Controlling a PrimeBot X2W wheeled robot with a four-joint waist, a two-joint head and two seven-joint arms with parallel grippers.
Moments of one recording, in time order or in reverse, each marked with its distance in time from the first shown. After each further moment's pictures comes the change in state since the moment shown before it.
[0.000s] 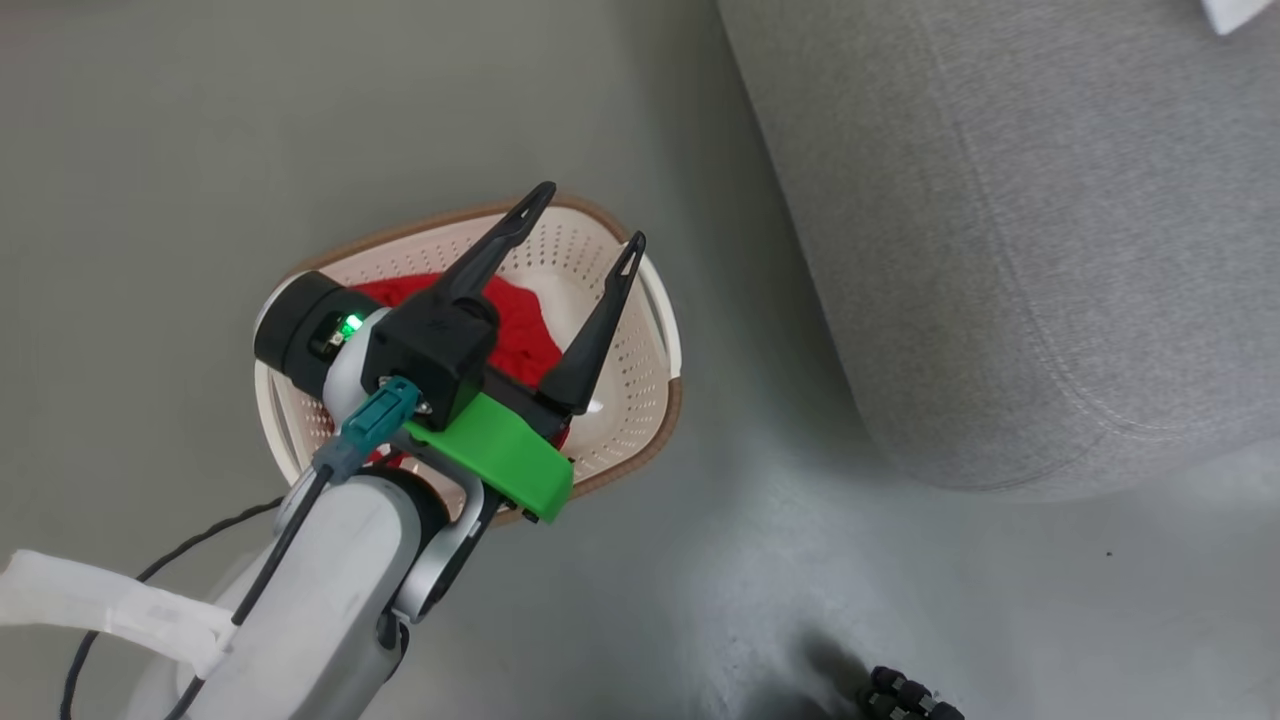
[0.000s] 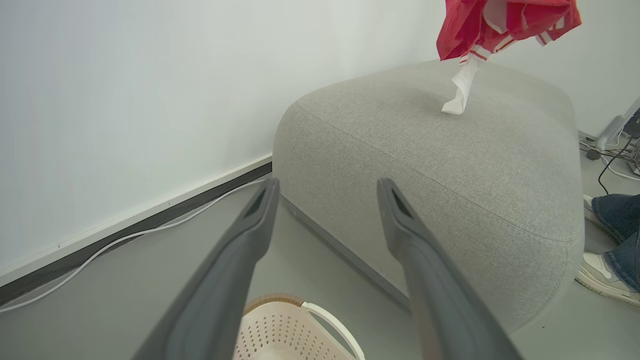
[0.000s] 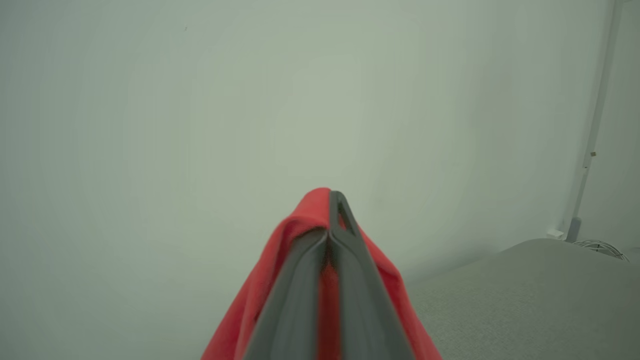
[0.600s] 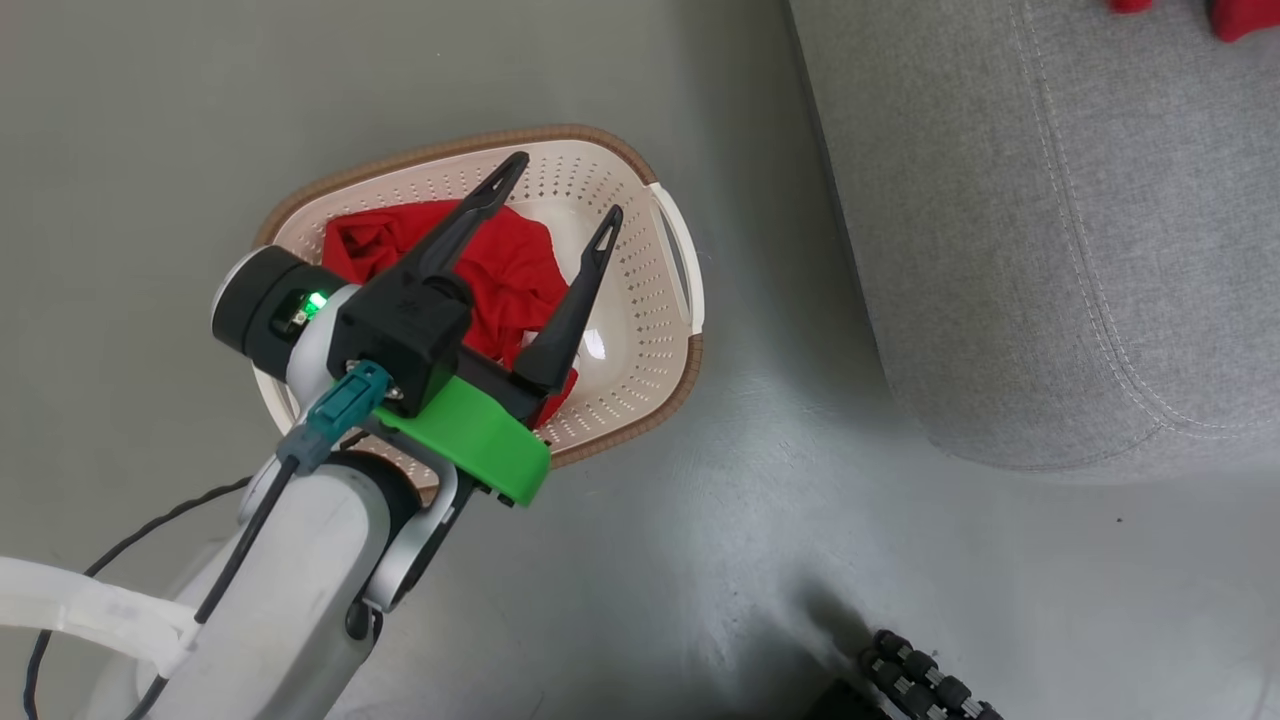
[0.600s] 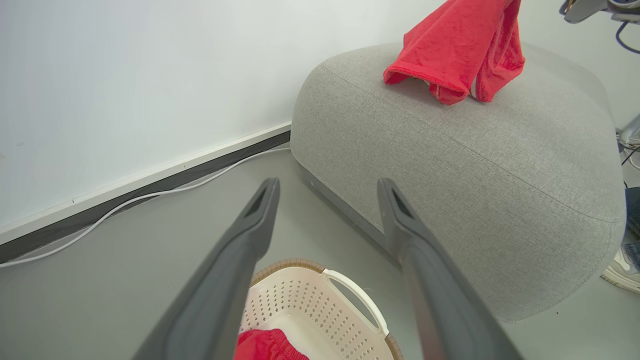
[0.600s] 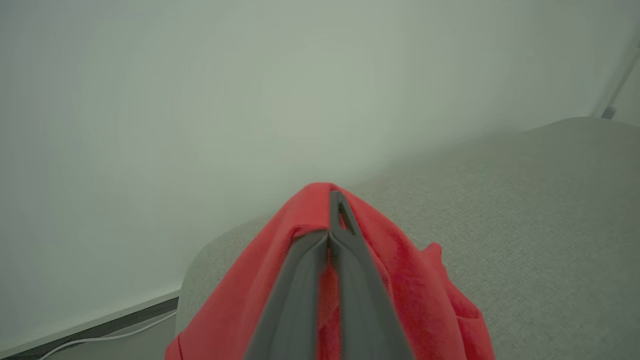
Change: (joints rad) left arm -0.020 0.041 0.021 -0.060 0.012 0.009 0.047; right arm 0.001 0.131 0.068 0.226 -0.013 -0.011 -0.034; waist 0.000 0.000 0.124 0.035
